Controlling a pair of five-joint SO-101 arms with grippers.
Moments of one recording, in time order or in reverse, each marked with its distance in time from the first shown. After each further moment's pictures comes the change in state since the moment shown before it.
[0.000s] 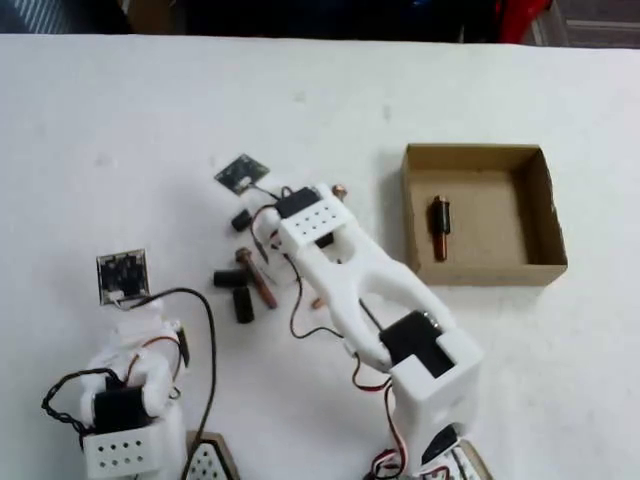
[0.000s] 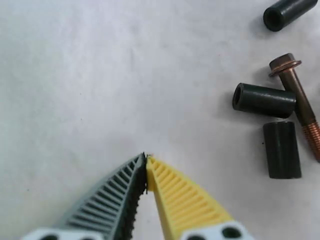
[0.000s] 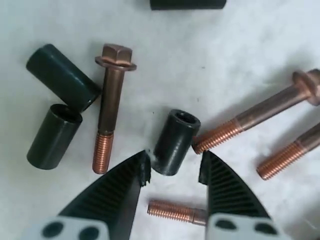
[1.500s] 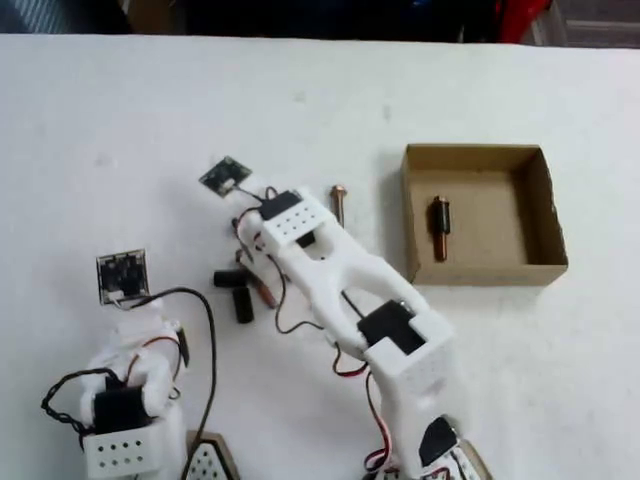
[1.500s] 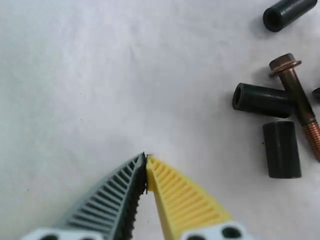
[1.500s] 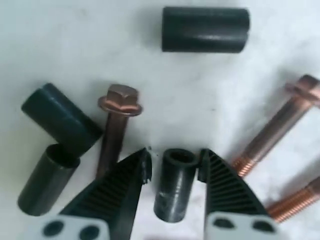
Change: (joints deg) left arm 0.0 0.0 0.0 0.0 0.0; right arm -1.2 11.4 -5.3 -4.7 0.0
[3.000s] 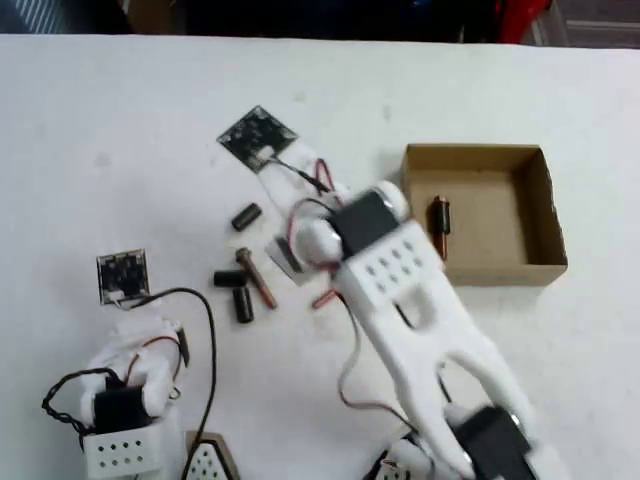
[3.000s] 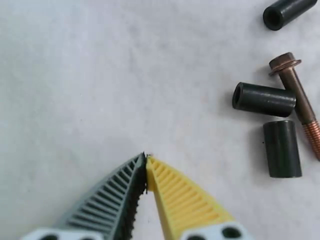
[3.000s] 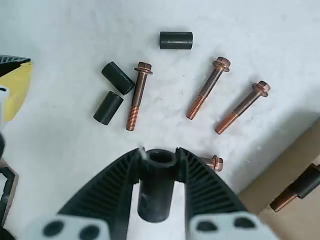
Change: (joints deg) left arm 0.0 0.0 0.0 0.0 -1.0; right arm -0.1 -46.4 1.0 26.1 0.2
